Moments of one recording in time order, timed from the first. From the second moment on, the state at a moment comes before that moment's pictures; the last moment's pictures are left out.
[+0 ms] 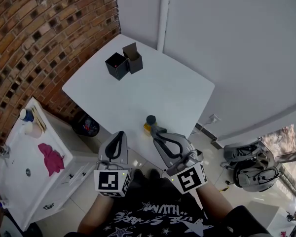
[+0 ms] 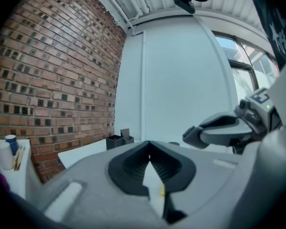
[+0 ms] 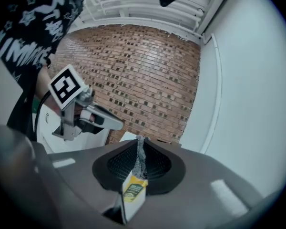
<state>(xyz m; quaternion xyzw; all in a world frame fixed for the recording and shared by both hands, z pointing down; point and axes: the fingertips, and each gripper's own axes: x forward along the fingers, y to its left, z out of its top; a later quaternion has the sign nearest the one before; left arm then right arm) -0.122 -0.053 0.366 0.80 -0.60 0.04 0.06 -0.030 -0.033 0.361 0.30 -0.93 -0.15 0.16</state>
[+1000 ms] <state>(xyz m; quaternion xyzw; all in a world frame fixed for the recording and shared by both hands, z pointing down) -0.136 -0.044 0.393 0.79 -0.60 0.07 0.10 -0.078 -0.042 0.488 0.36 -0.84 -0.24 0.32</state>
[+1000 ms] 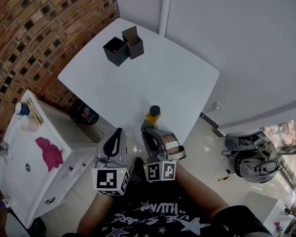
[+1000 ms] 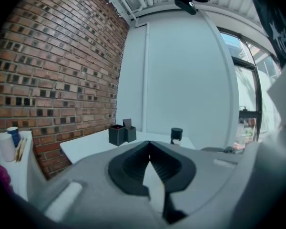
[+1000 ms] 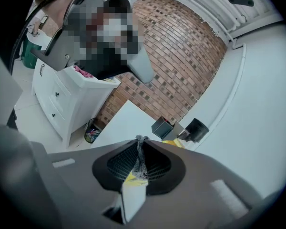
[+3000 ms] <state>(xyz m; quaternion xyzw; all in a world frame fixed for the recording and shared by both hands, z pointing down) -0.126 -0.056 0.422 0.81 -0.57 0.10 0.10 0.014 -0.080 0.450 0.56 -0.73 0.37 -0.16</state>
